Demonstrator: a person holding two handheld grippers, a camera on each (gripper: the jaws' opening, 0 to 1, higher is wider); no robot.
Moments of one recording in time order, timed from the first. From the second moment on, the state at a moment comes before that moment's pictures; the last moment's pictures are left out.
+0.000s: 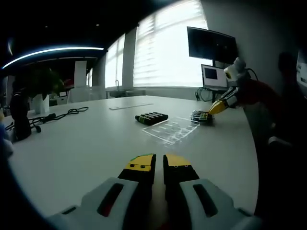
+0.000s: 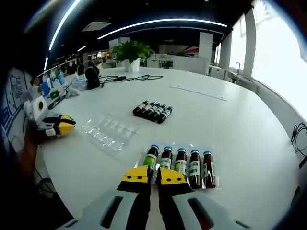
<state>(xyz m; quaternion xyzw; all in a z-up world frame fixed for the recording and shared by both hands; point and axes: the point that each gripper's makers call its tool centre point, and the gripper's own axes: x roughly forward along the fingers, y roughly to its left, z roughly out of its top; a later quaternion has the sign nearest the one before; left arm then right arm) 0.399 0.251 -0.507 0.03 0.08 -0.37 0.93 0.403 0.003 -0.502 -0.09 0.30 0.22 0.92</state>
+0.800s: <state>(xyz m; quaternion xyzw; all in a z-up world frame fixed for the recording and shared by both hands) 0.400 0.252 -0.508 0.04 0.08 -0.36 0.93 0.399 0.014 -0.513 -0.10 0.32 0.24 0.91</state>
